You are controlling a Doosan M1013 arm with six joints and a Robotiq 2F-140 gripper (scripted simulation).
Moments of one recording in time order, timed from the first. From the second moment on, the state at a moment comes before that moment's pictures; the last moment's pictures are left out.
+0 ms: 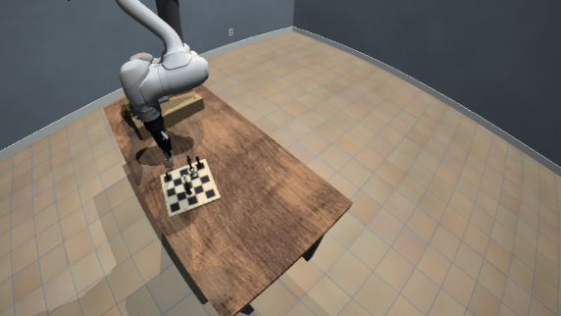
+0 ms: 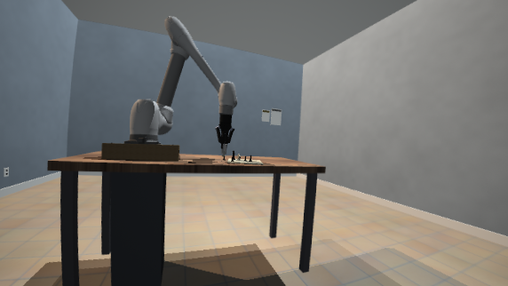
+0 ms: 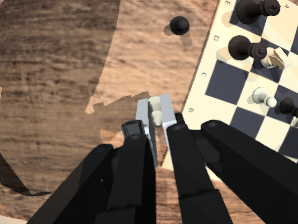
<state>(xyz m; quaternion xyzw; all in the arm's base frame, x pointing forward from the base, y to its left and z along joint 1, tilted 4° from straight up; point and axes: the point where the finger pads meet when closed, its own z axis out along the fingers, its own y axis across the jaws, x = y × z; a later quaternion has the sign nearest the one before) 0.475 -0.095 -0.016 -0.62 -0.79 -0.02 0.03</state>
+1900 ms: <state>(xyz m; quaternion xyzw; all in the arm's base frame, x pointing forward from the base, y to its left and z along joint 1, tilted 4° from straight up) 0.547 -0.081 0.039 -0.80 -0.59 -0.01 0.03</state>
